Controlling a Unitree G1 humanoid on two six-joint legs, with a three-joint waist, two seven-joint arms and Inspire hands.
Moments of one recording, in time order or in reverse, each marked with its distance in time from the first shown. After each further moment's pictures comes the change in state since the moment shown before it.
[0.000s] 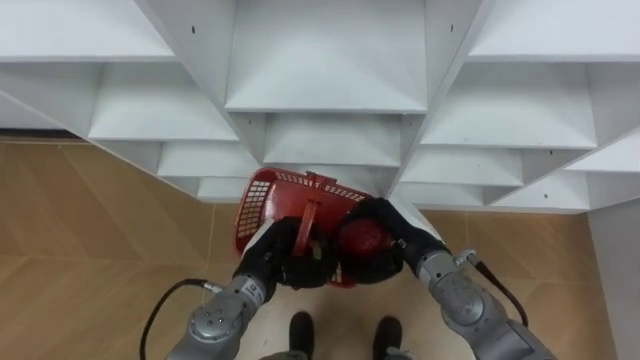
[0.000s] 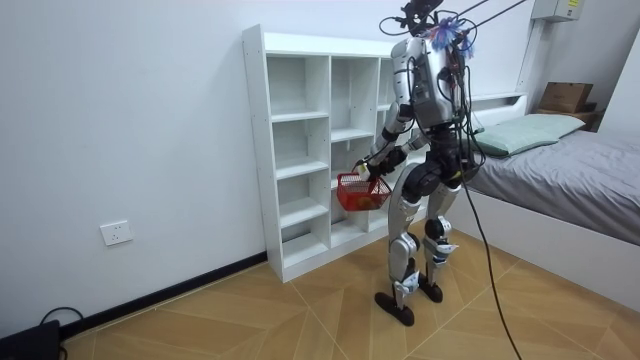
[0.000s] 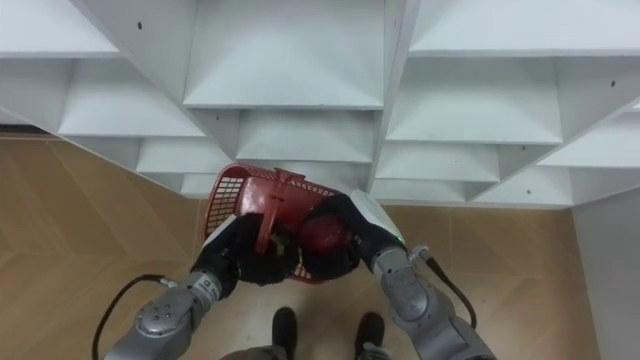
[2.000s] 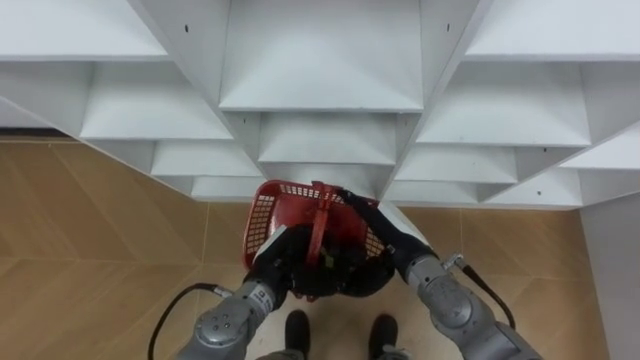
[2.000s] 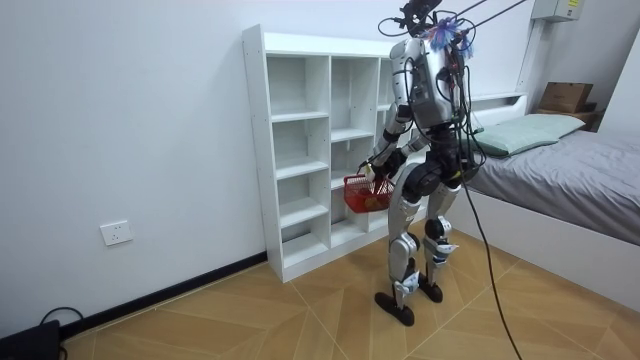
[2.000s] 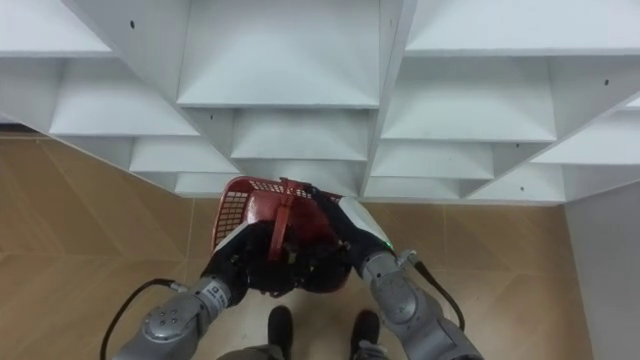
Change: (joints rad) left arm -0.001 0.000 -0.059 0.010 -0.034 -0.013 -0.013; right arm -0.018 0.042 0.007 0.067 0.002 -0.021 0.008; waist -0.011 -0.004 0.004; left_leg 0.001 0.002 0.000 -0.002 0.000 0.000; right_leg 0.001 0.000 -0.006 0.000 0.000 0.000
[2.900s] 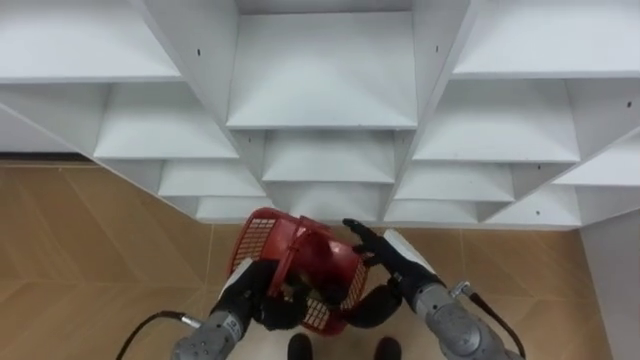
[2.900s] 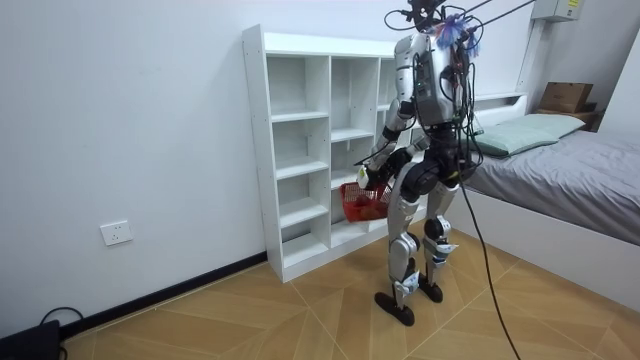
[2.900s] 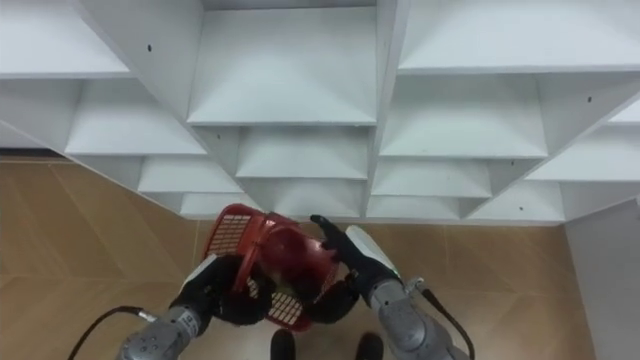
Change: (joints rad) left arm 0.072 0.050 0.085 0.168 0.205 -0.002 0.078; right arm 0.128 -0.046 -0.012 0.021 0.004 -0.020 0.026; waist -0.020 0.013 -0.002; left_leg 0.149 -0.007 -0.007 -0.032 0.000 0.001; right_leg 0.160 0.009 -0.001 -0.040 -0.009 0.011
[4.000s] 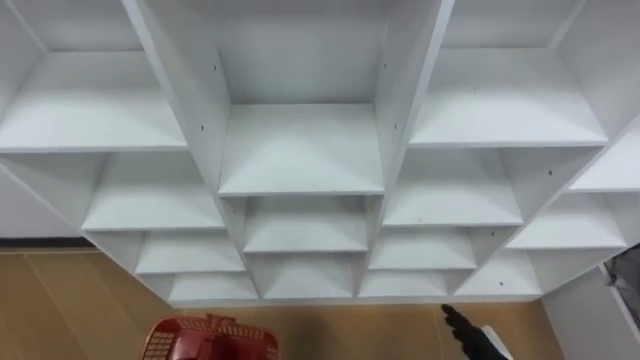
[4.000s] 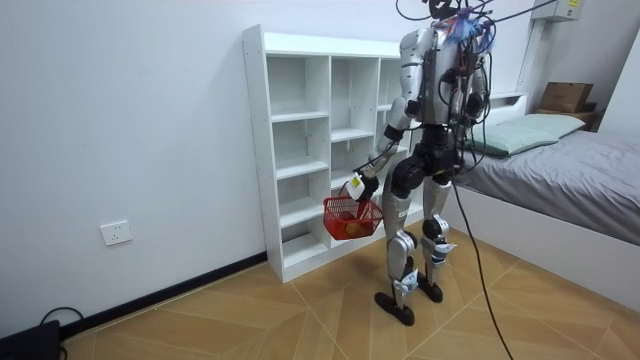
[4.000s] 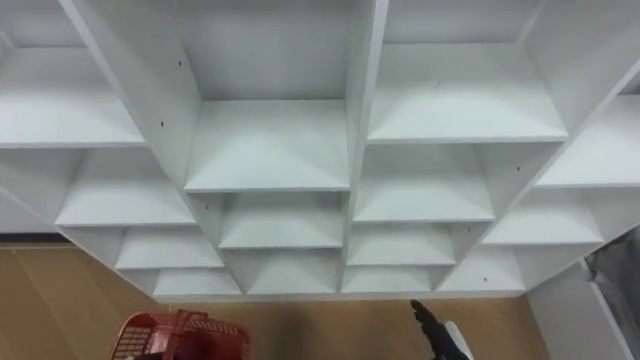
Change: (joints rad) left arm 0.194 0.030 0.248 0.189 -0.003 0.004 0.044; right arm 0.270 -0.002 -0.283 0.182 0.242 -0.021 -0.015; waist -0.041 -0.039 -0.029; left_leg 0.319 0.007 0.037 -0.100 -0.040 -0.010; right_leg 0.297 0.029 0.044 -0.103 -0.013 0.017
